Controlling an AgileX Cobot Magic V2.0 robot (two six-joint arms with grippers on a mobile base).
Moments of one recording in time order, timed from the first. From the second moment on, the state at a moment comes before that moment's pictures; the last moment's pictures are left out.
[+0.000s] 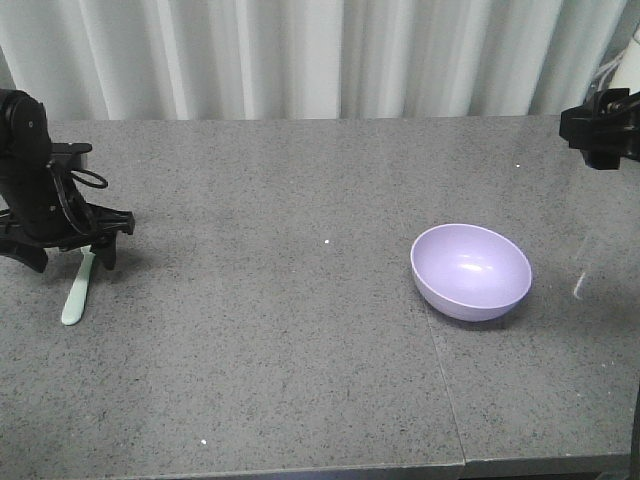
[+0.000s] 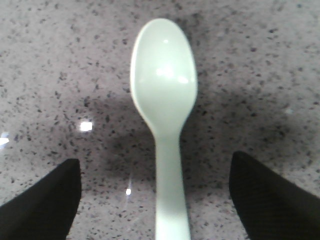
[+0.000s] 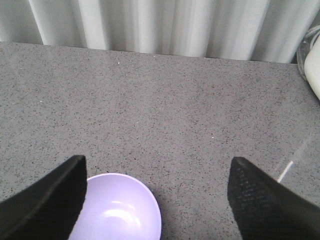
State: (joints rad) left arm -0.05 1.99 -1.63 0.06 1.13 -0.21; right arm 0.06 1.16 -1.13 0.07 0.54 -0.08
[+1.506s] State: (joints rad) left arm -0.04 2.01 -1.63 0.03 1.11 -0.12; right arm 0.06 1.16 -1.13 0.06 0.54 -0.08
